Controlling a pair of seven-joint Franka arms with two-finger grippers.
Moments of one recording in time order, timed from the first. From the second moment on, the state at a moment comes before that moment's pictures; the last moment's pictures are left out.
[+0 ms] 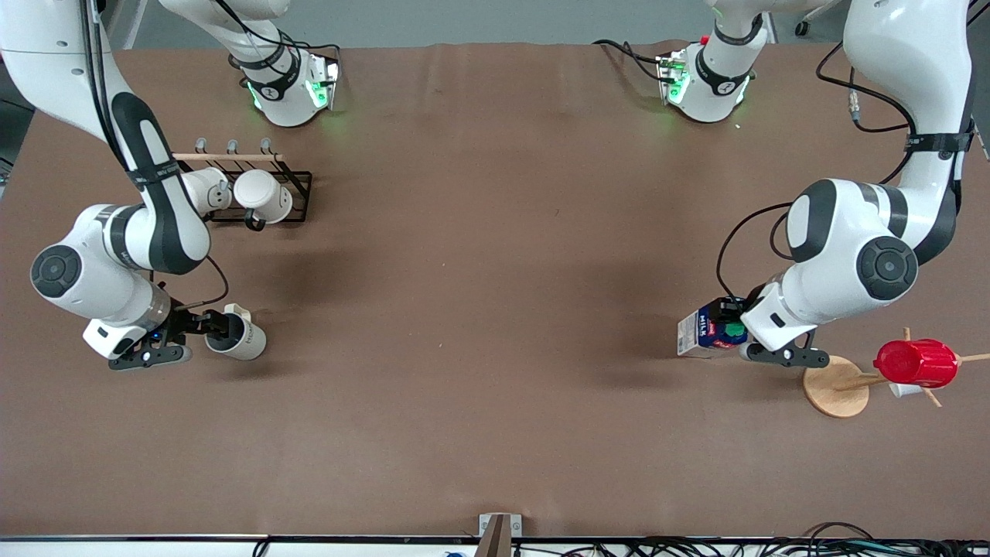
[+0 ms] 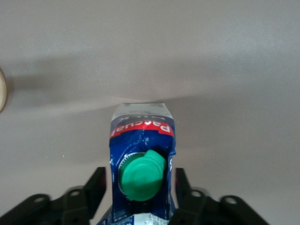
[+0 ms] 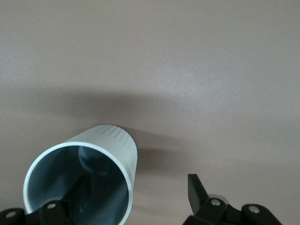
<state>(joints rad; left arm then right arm) -0.01 0.41 -0.17 -1.73 -0.01 2.06 -0.04 -0.07 0.47 -0.03 -1.92 0.02 2.43 -0.28</state>
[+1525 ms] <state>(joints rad) -0.06 0.39 -0.34 -1.61 -0.01 2.01 -0.46 0.22 0.45 0.23 -1.69 -0.03 2.17 0.55</state>
